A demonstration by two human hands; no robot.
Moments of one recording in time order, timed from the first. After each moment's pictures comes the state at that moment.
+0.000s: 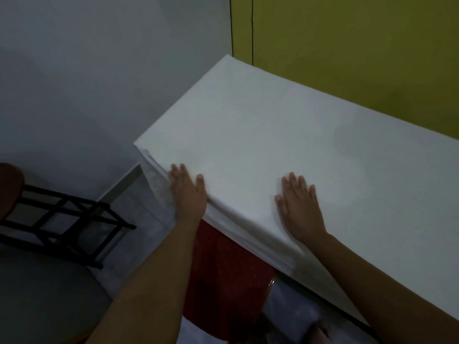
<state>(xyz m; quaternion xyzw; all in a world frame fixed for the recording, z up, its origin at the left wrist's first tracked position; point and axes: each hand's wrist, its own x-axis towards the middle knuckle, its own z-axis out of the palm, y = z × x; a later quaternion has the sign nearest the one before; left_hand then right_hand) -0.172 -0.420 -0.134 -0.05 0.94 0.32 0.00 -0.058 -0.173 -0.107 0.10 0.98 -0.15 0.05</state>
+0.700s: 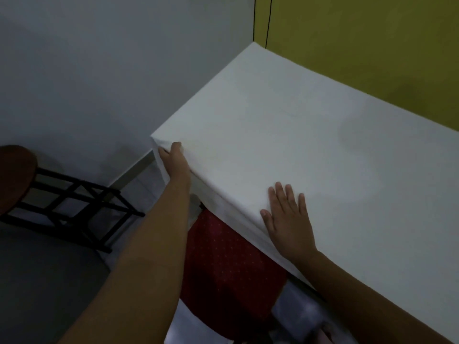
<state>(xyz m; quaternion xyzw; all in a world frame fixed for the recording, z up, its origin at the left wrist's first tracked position) -0.278 -0.460 -0.112 -0.32 0.64 0.70 -0.08 -0.073 -0.245 -0.123 0.03 0.99 -0.11 0.04</state>
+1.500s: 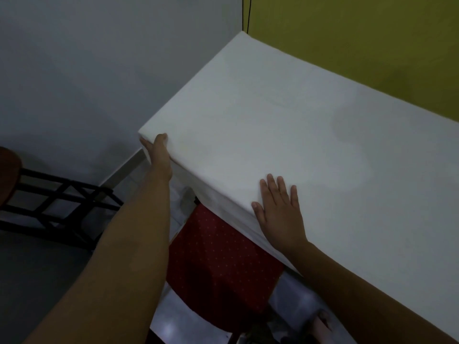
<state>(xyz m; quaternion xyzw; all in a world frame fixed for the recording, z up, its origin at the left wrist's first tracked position) -0.297 -0.481 -0.119 -0.28 0.63 0.73 -0.03 -0.074 -0.250 -0.121 0.04 0.99 -0.13 0.04</state>
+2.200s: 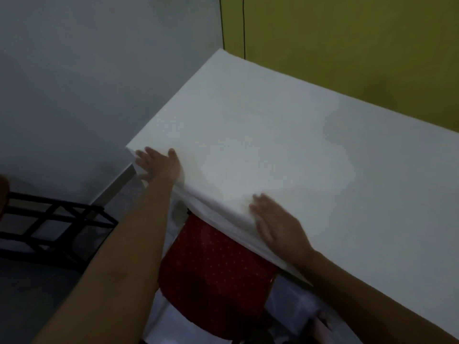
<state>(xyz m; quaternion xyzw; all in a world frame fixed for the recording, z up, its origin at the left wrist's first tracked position) -0.272 -0.446 -0.096 -0.21 0.95 0.21 0.12 -0.038 -0.222 -0.103 -0.07 0.96 -0.23 -0.11</state>
